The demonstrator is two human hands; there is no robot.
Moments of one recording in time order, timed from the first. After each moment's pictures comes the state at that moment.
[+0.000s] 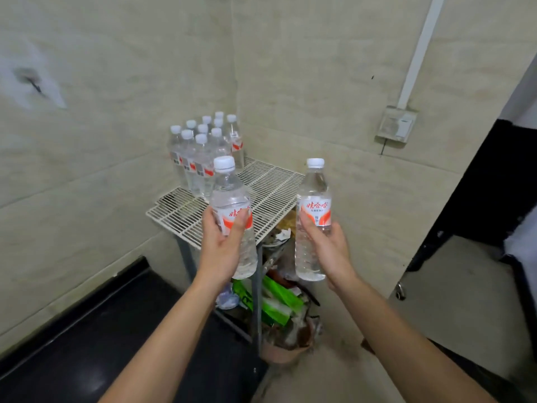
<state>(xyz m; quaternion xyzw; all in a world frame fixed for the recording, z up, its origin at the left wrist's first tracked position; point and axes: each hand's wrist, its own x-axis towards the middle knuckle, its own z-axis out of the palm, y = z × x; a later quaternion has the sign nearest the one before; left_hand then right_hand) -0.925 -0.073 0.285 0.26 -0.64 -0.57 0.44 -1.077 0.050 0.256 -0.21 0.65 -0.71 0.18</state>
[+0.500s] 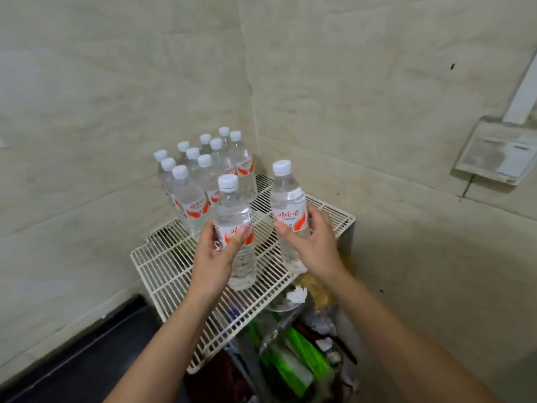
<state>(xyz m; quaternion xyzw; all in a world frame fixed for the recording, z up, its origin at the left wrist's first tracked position) -1.099 -0.188 0.268 0.34 -0.63 -0.53 0.44 -1.281 -0.125 0.234 -0.39 0.67 -0.60 0.18</state>
